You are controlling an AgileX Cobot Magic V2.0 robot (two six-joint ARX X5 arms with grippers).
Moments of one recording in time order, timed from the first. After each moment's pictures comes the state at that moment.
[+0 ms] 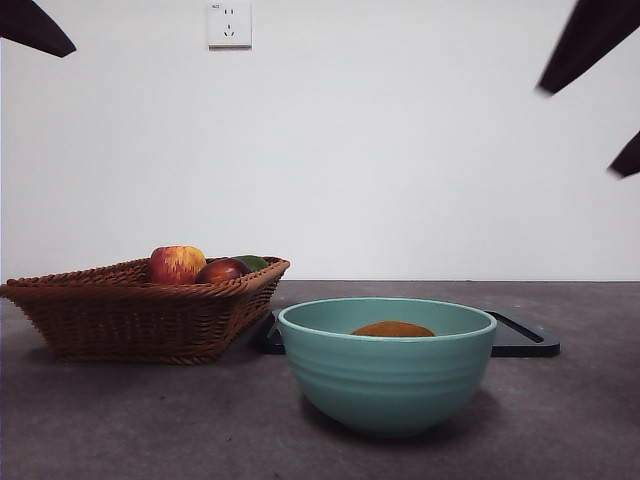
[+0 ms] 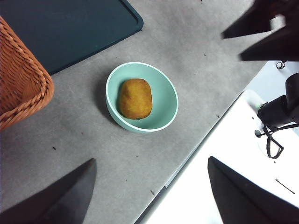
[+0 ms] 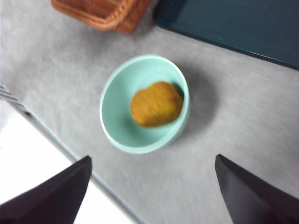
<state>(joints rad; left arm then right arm) -0.55 0.83 0.93 -0.84 0.47 -0.08 0.42 0.82 0.73 -0.75 -0.46 0.20</state>
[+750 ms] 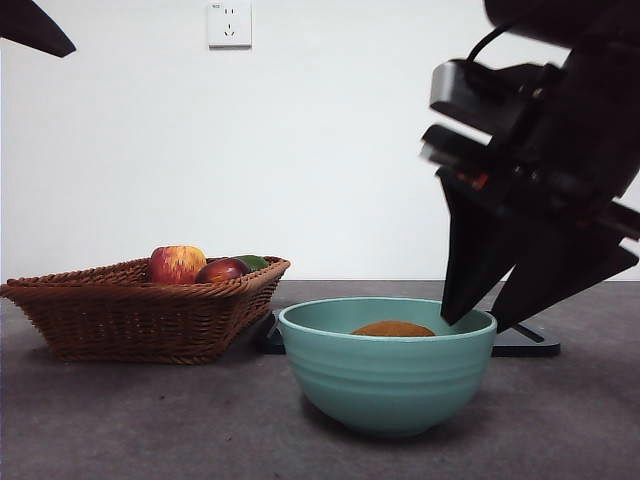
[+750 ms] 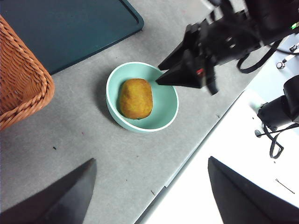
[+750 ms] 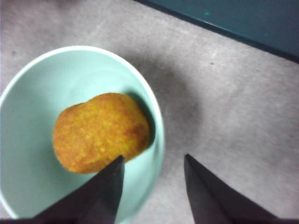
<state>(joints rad) -0.55 0.83 0.93 -0.84 0.47 -0.08 0.67 1.28 0.70 -0.40 -0.13 0.32</state>
